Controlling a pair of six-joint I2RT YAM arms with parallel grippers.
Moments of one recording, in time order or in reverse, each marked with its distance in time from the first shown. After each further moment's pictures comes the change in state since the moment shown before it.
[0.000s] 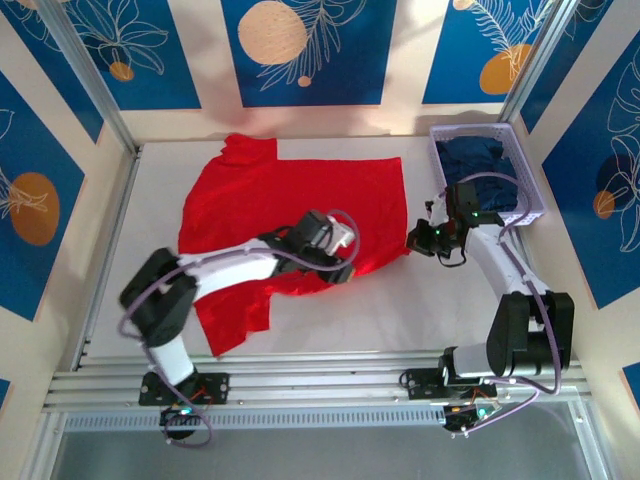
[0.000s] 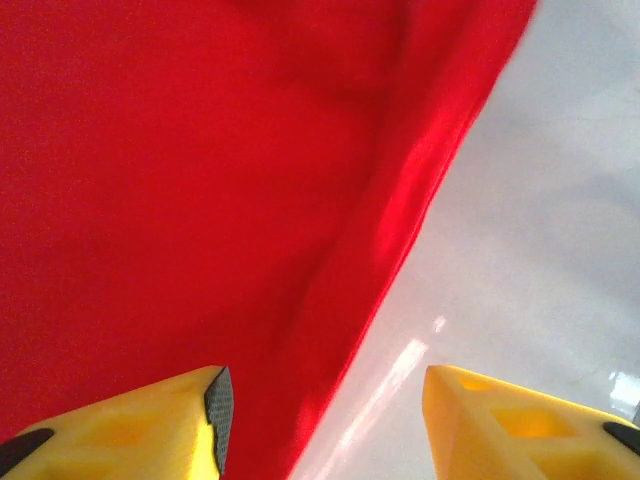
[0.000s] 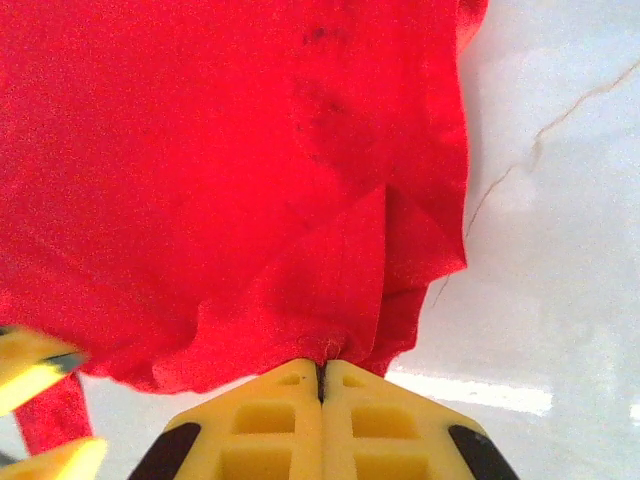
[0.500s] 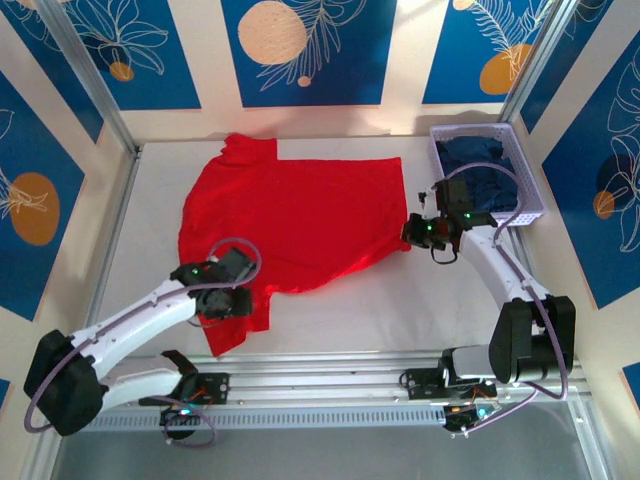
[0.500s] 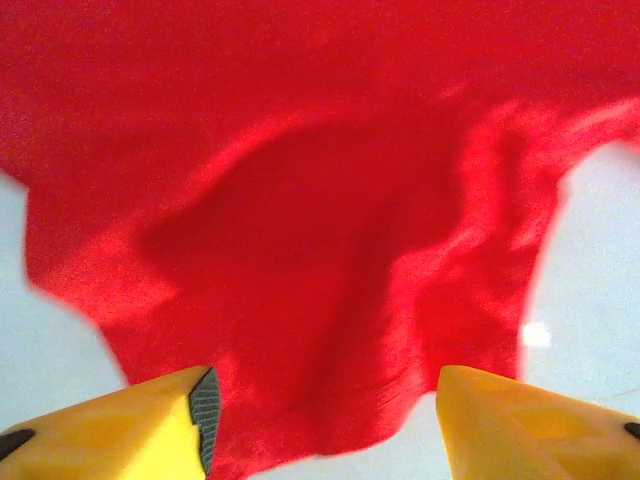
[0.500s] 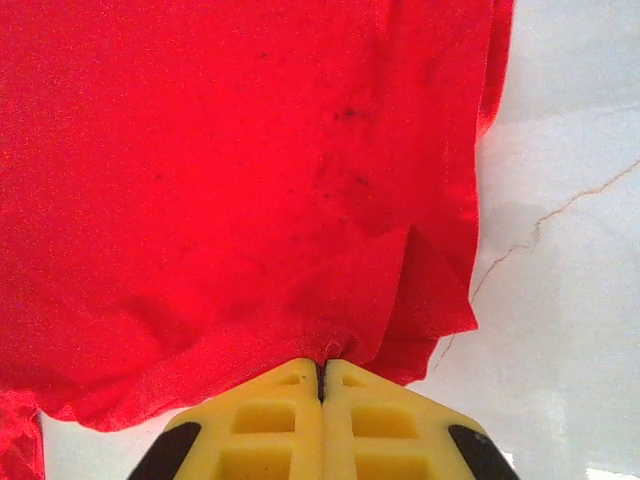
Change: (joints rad) left arm 0.155 -0.577 -0.414 -0.667 -0.322 -0.581; right arm 0.076 -0.017 0.005 0.087 0.097 0.005
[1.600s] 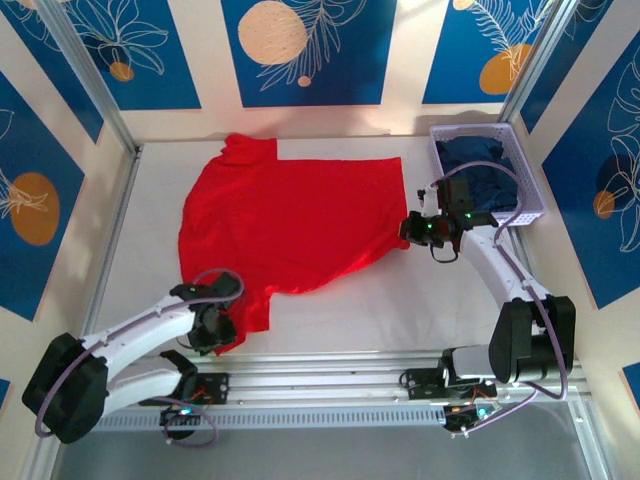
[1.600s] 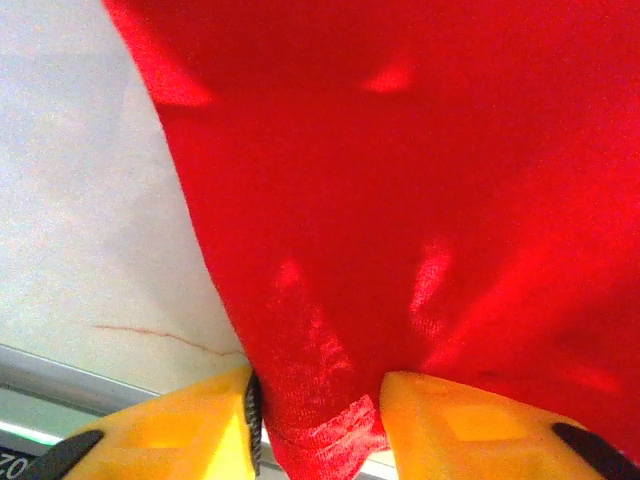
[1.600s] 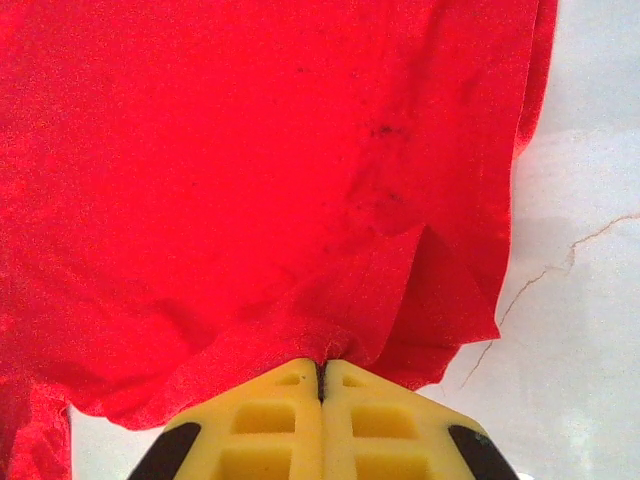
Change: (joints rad) left arm 0.083 0.006 -0.234 0.022 0.151 -0.195; right arm -0.012 0.000 0.000 0.034 -0.057 -0.007
